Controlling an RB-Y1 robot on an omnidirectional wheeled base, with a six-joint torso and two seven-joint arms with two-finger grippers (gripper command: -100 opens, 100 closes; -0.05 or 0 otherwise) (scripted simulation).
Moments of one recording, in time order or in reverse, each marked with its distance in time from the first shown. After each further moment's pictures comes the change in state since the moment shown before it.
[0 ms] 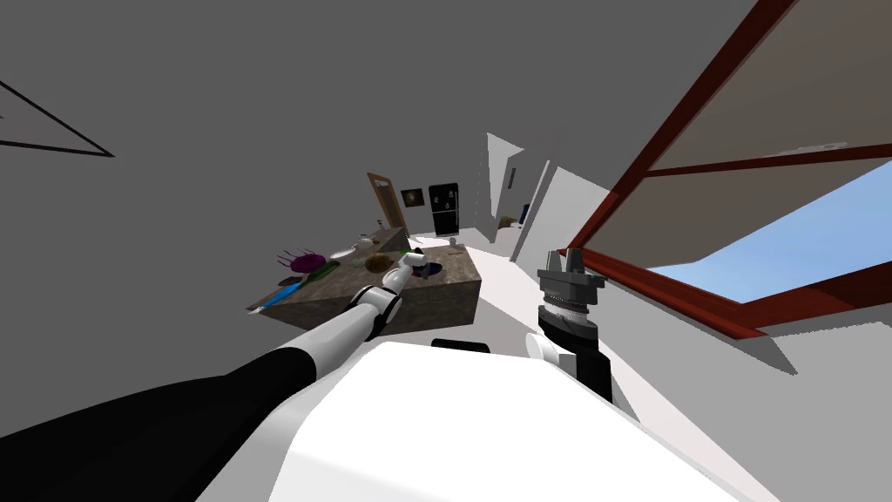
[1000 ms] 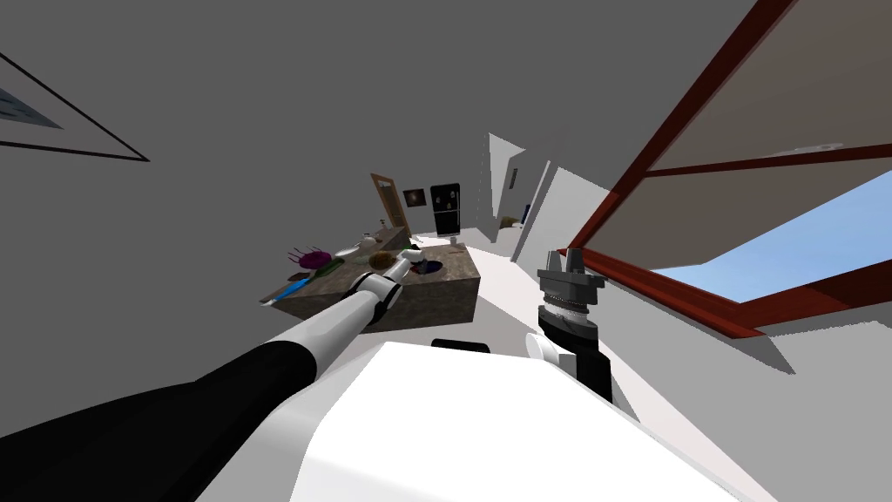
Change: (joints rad) left arm -0.171 0.042 -0.056 0.310 0.089 -0.151 -0.023; right arm 0.000 0.000 0.000 0.000 0.000 0.000 0.000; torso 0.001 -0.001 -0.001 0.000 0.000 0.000
